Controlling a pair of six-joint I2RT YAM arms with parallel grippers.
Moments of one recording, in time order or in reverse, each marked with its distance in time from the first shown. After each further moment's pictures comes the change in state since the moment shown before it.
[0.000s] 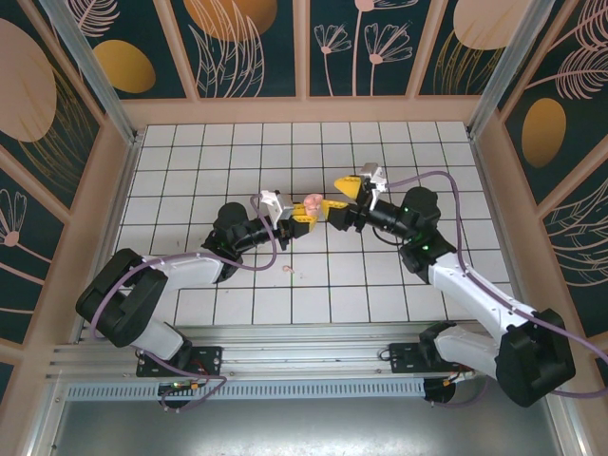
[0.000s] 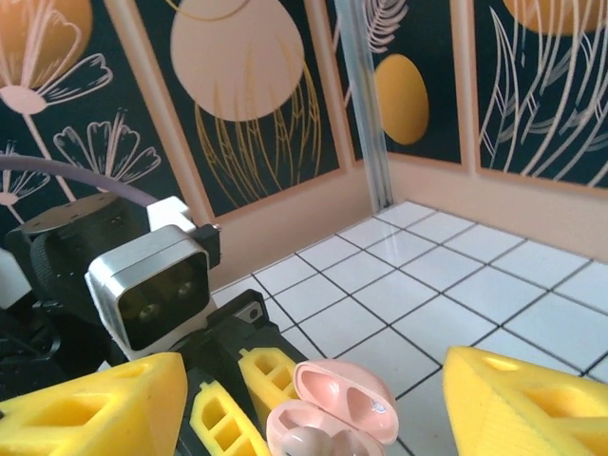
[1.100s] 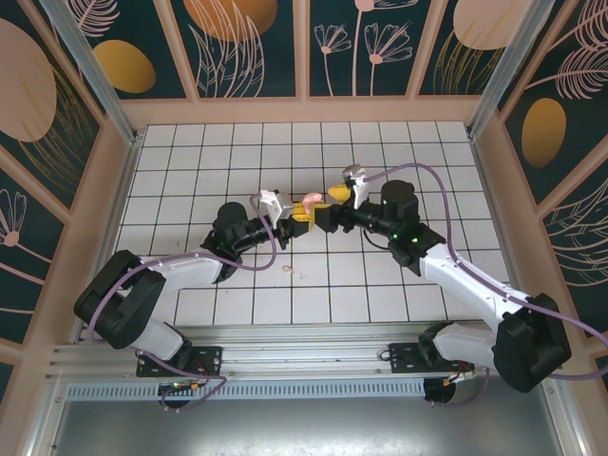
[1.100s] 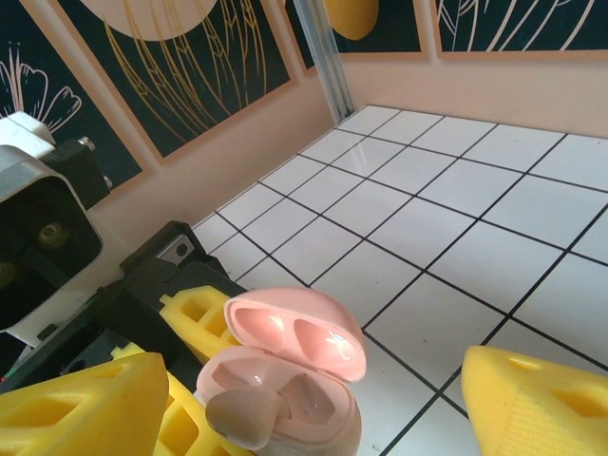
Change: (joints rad) left arm 0.000 -0.013 0.000 -0.015 -0.015 0.008; right arm 0.073 0.081 0.082 -0.241 0.143 -0.008
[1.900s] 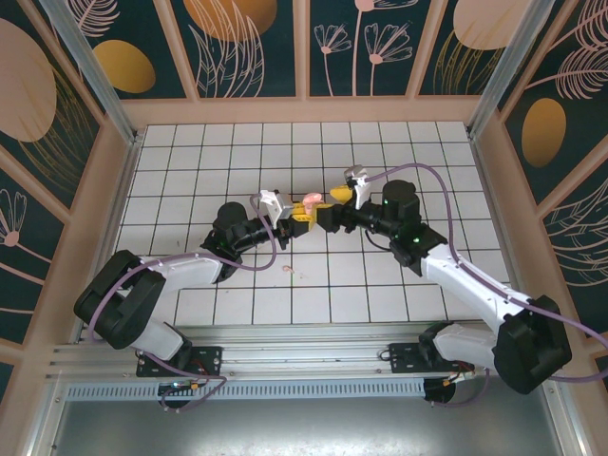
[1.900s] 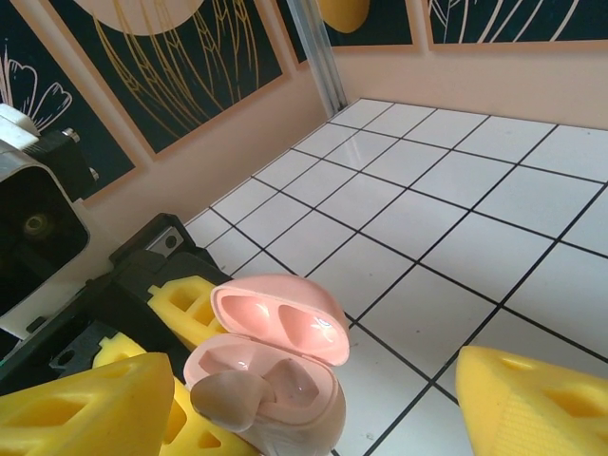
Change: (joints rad) left arm 0.000 0.000 0.000 0.000 0.000 0.000; right arm -0.012 -0.011 -0.002 -0.022 0.002 -0.001
